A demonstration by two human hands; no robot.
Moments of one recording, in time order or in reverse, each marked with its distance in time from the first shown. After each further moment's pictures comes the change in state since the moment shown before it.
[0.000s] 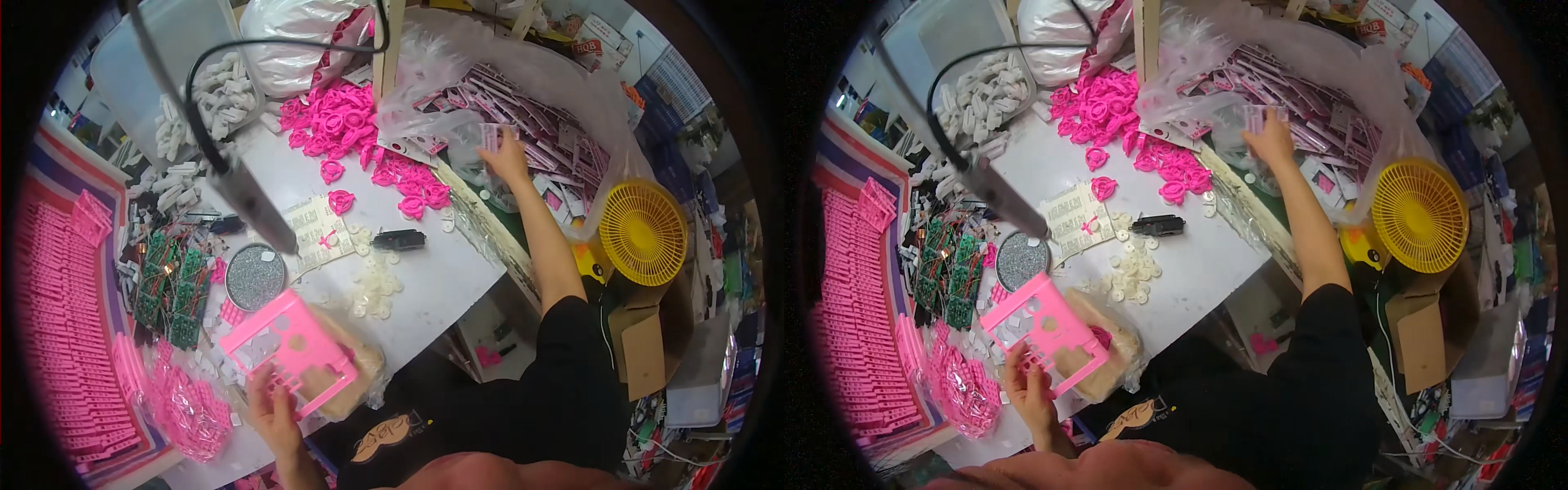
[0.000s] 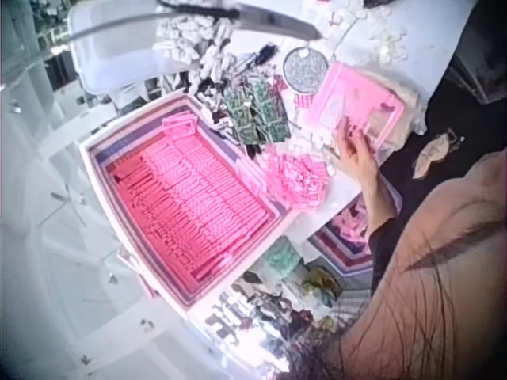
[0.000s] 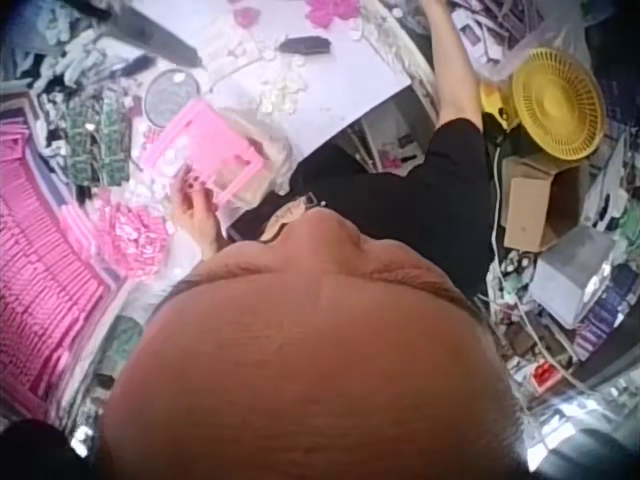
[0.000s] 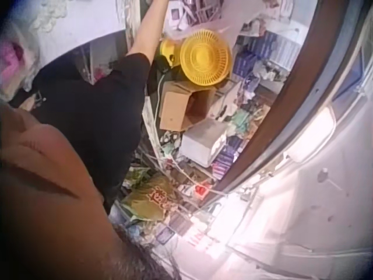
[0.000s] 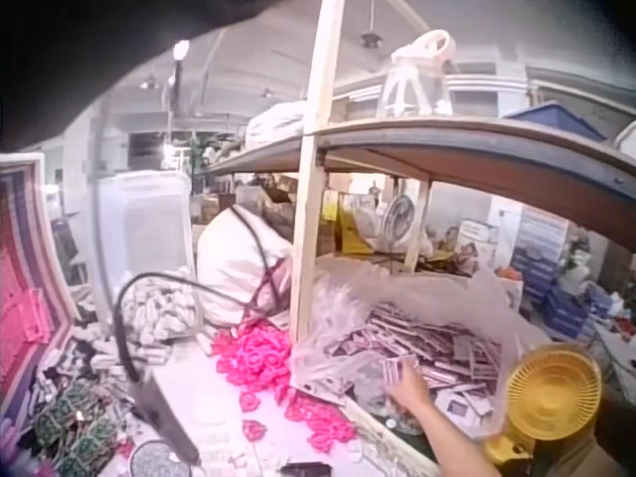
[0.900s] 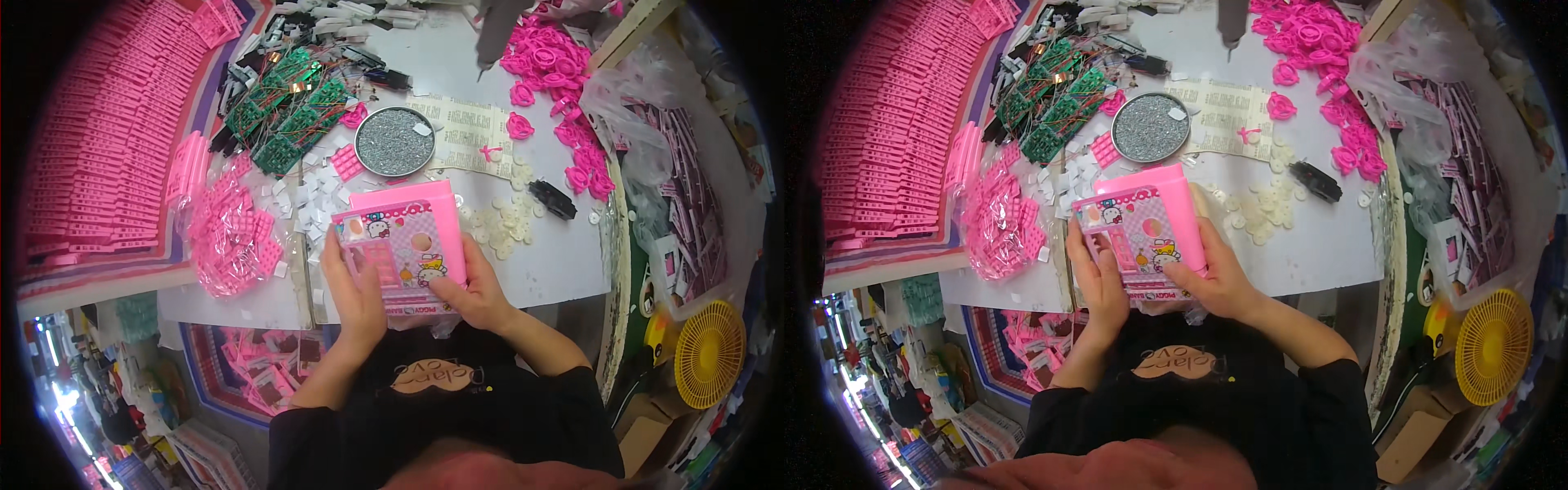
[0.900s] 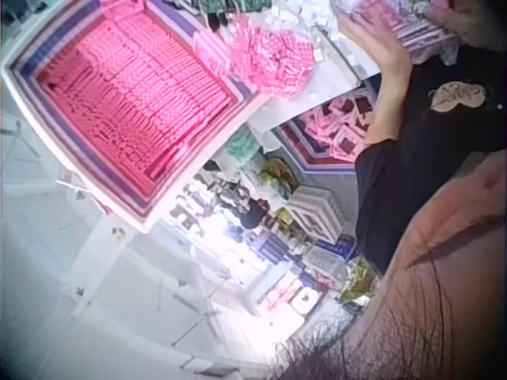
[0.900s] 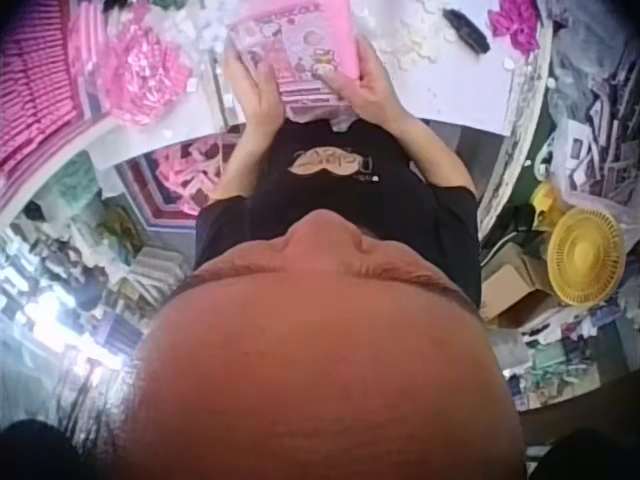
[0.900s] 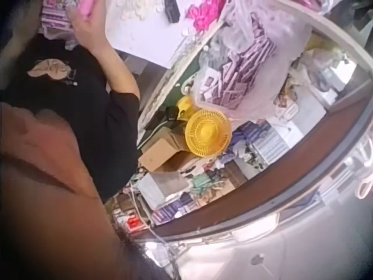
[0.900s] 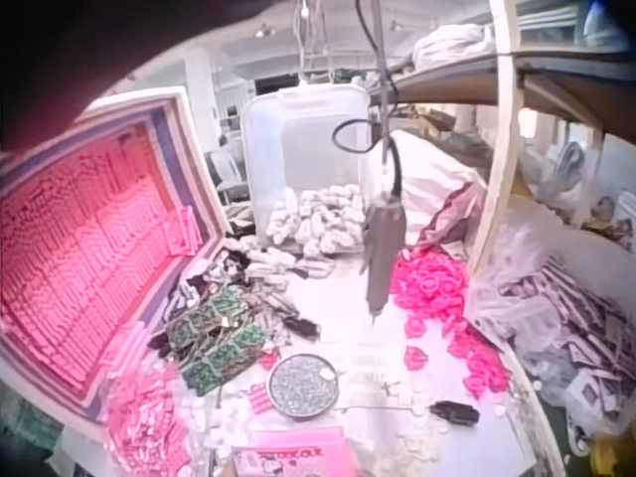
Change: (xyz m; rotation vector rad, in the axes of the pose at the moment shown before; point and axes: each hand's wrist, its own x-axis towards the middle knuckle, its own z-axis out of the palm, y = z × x) left_hand 0.000 -0.034 0.021 0.714 0.391 0.405; right_hand -0.340 -0.220 -0.045 1.440 -1.420 -0.113
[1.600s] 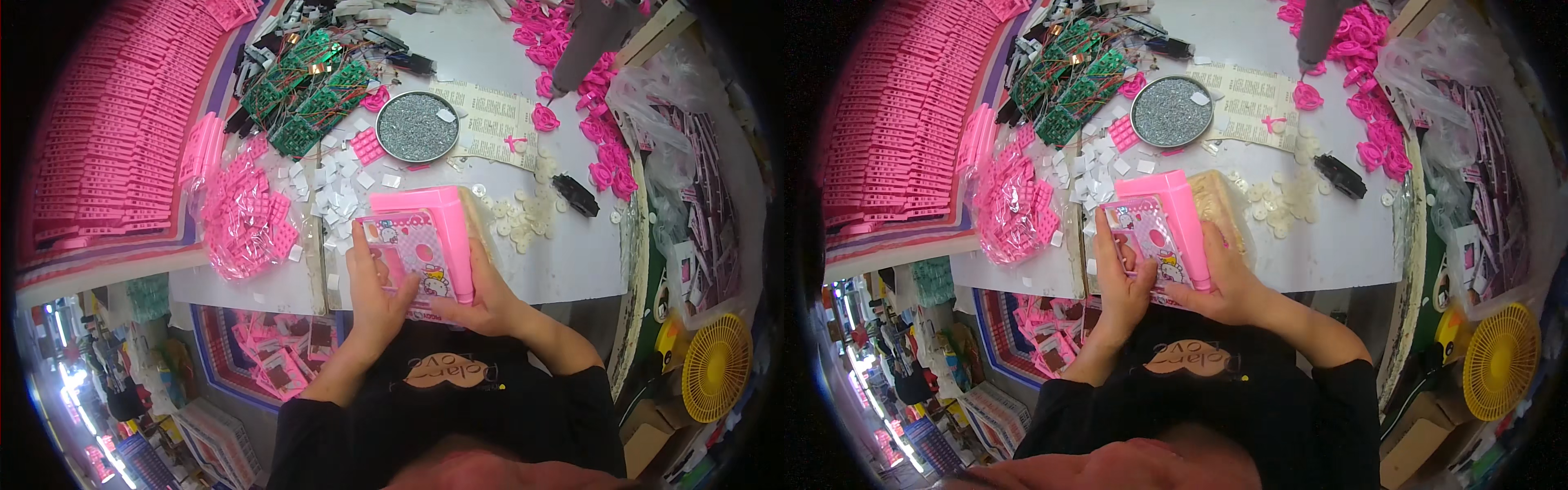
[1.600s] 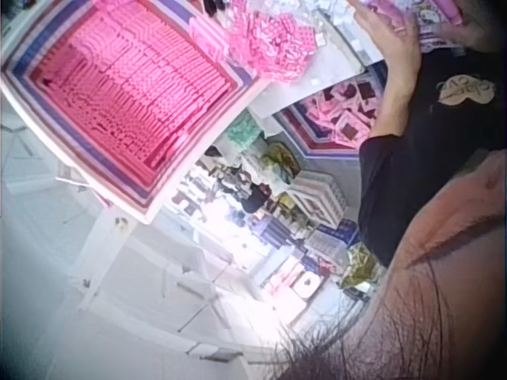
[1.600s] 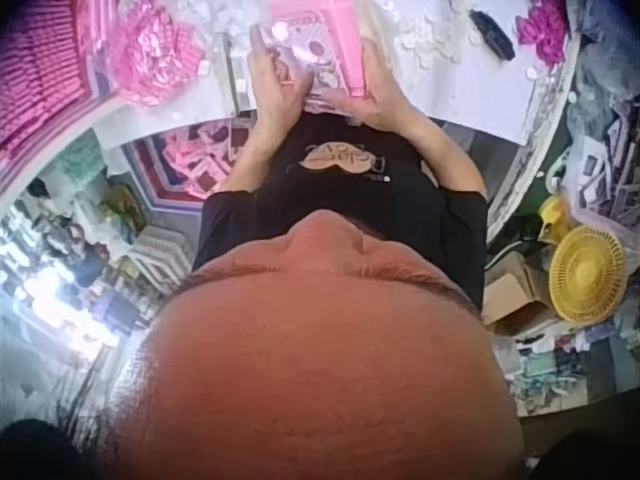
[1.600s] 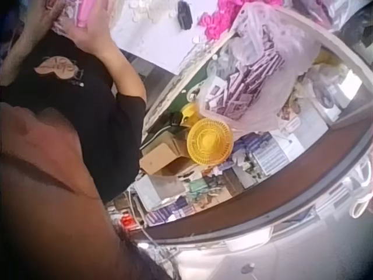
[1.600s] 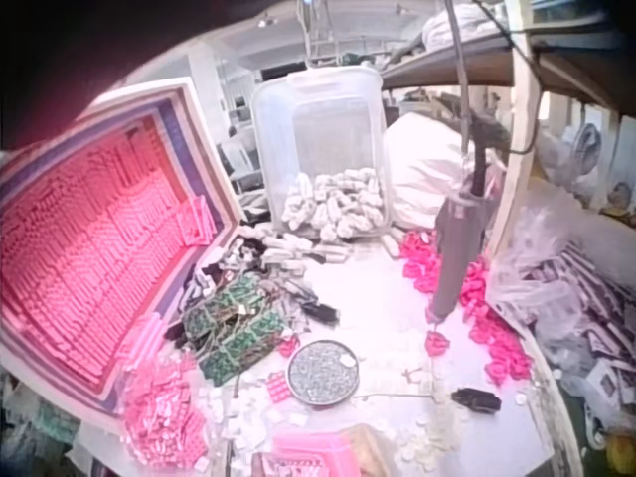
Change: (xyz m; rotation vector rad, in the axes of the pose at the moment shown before) left_hand -0.015 0.005 -0.016 -0.101 -0.261 -0.294; right_hand -0.003 -0.004 0.006 -0.347 -0.153 -0.036
